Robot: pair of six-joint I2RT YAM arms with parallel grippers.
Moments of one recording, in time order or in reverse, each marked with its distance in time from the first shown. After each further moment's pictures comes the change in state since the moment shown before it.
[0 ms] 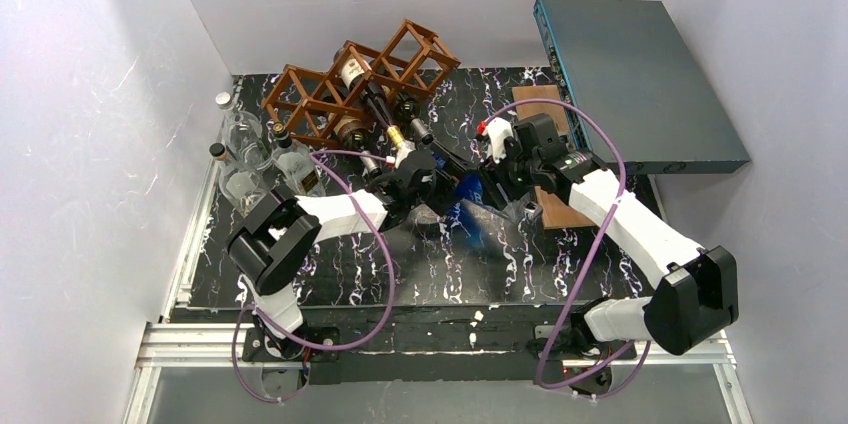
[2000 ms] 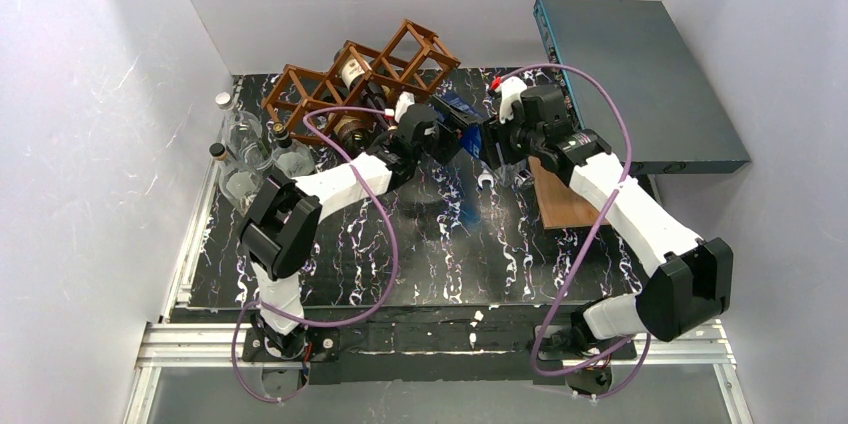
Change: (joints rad) left arm 0.108 0.090 0.339 -0.123 -0.038 0.132; right arm -0.037 0.078 0.166 0.142 0.111 0.172
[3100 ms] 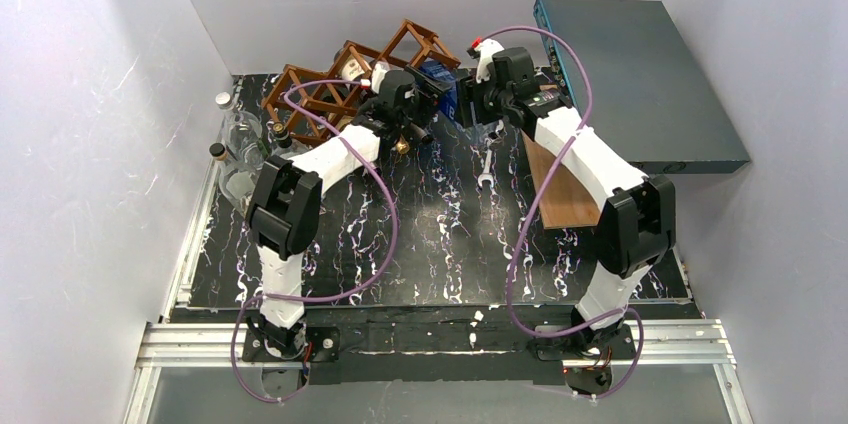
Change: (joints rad) left arm 0.164 0.137 0.223 -0.068 0.021 0.082; right arm -0.004 0.364 0.343 0.069 -0.011 0.117
